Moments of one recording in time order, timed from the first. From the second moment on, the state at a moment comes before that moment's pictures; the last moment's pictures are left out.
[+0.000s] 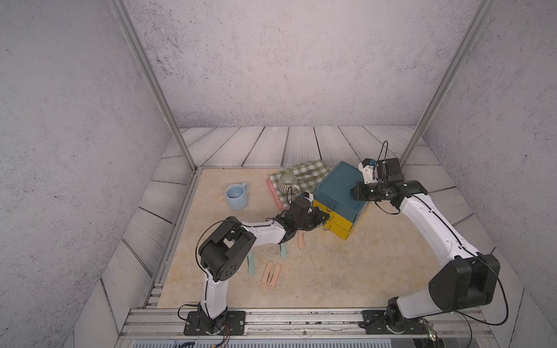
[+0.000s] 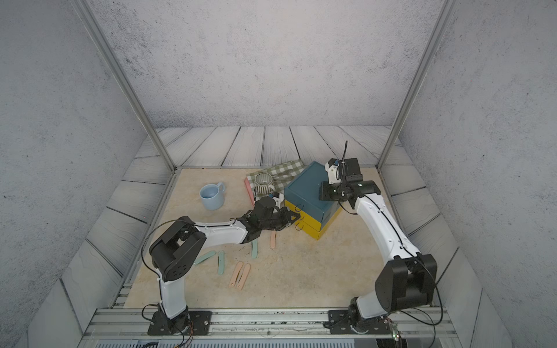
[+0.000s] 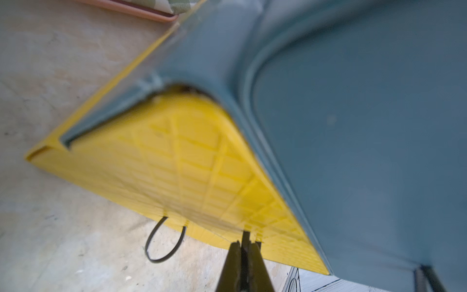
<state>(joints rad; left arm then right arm) -0.81 1.92 1.11 0.41 0.30 -1.11 0.19 1.49 1.37 -0.76 -0.28 0.18</state>
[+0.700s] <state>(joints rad) -0.81 1.61 0.81 0.31 0.29 -1.09 0.19 1.49 1.37 -0.76 -0.28 0.20</state>
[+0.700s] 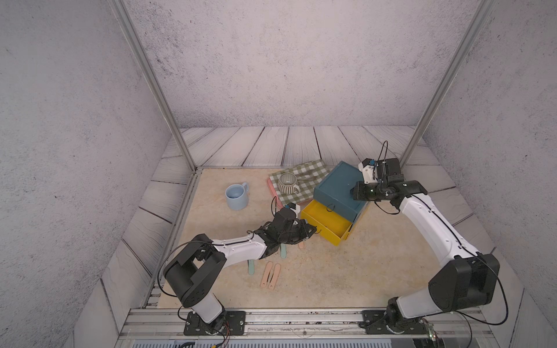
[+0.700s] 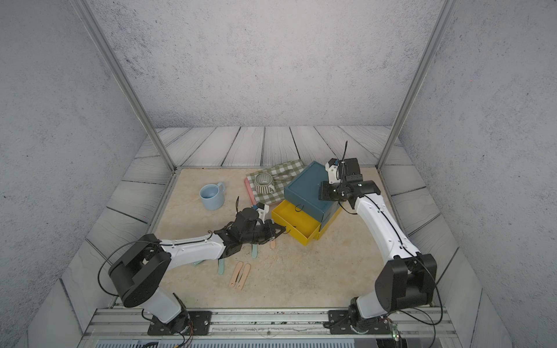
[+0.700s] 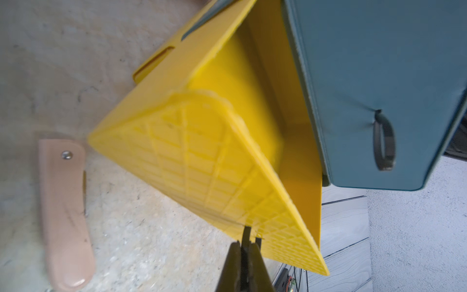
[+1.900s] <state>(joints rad) -0.75 1.18 0.86 -0.47 0.09 -0.89 0.19 1.50 1.38 -0.76 -0.28 0.20</state>
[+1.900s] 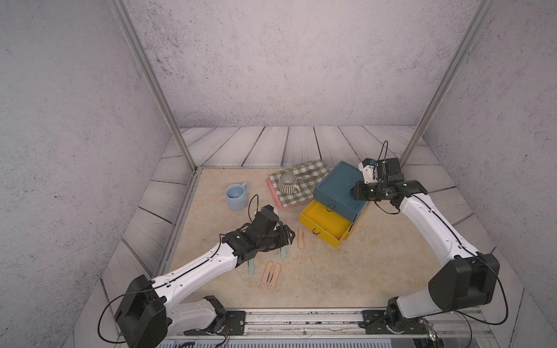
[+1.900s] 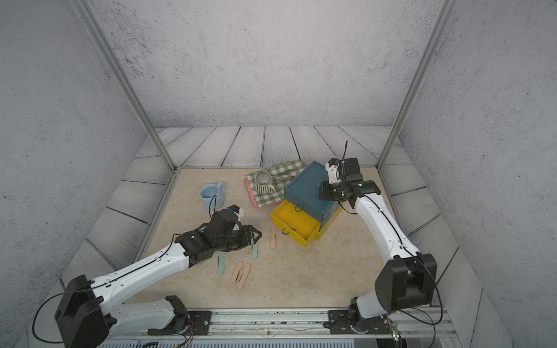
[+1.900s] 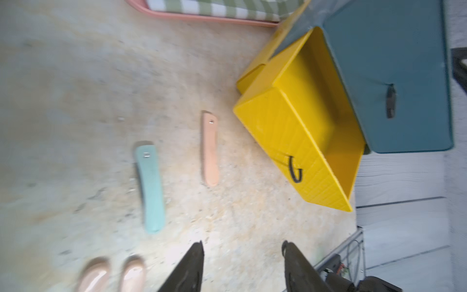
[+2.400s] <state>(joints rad) -0.68 1.62 1.13 -0.90 0.08 -0.65 0.19 1.50 1.39 -0.77 -0.28 0.20</state>
